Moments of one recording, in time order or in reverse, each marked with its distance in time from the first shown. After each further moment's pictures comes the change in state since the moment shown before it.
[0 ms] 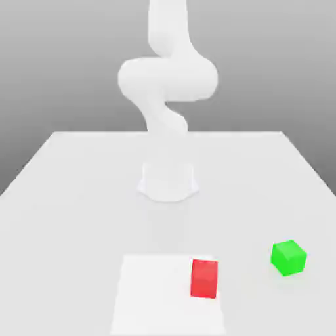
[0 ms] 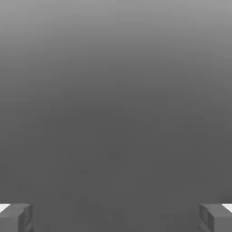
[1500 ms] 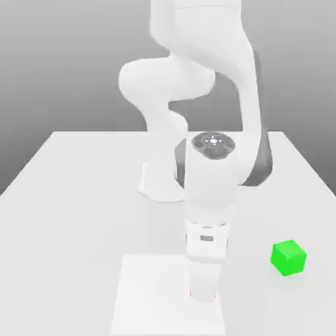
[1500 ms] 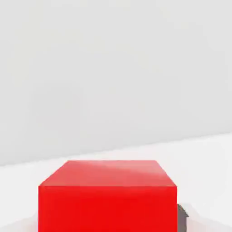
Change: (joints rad) arm 0.310 0.959 -0.113 -0.354 0.136 0.578 -1.259
